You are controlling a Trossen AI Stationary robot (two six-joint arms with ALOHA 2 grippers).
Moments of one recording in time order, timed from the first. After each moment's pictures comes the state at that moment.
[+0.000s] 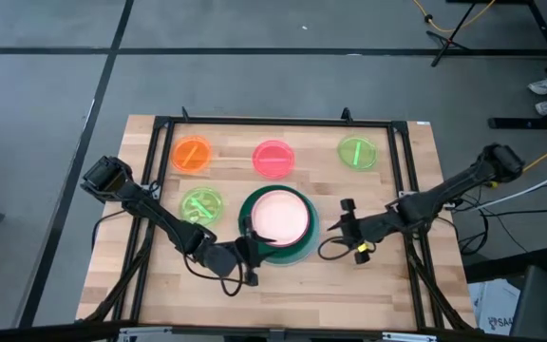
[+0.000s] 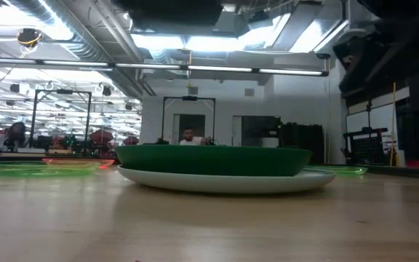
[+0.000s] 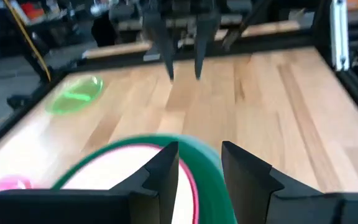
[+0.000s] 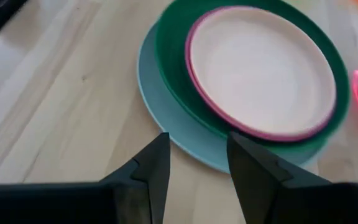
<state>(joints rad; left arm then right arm) -0.54 1.69 0.99 0.23 -0.75 -0.15 0.48 1.10 0.60 -0.24 0.26 0.05</state>
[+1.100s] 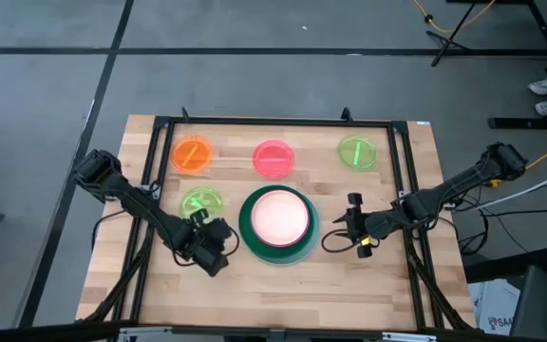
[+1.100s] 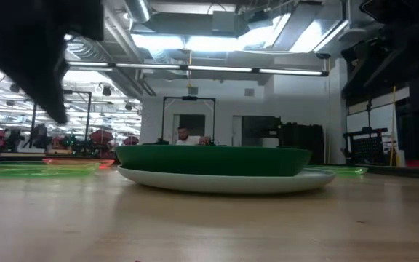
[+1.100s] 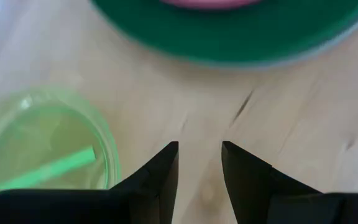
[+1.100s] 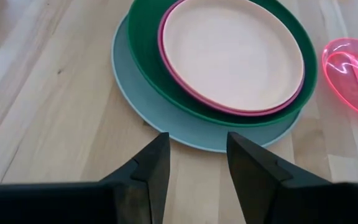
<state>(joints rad) -0.57 1.57 0.98 -0.82 -0.42 -1.03 0.48 1.03 0.57 -0.32 0.32 0.11</state>
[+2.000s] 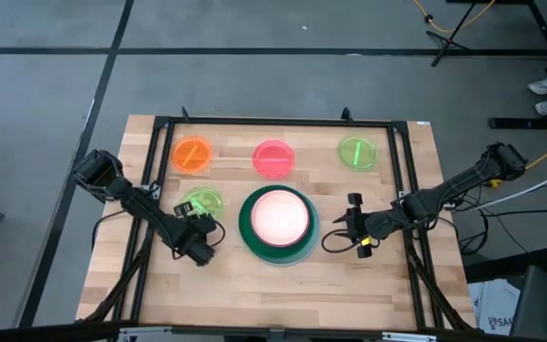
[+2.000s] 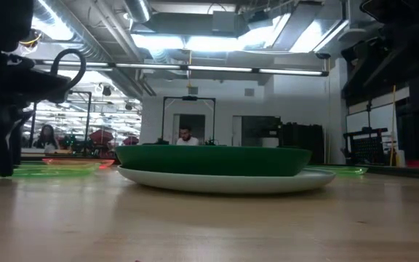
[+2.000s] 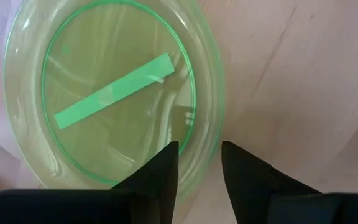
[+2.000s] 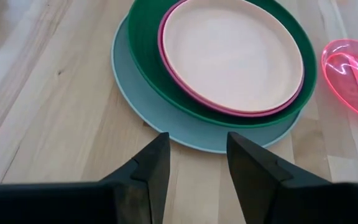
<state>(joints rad) -0.57 1.57 0.74 -0.88 -0.36 -1.04 0.48 1.03 0.57 -0.32 0.33 0.11</state>
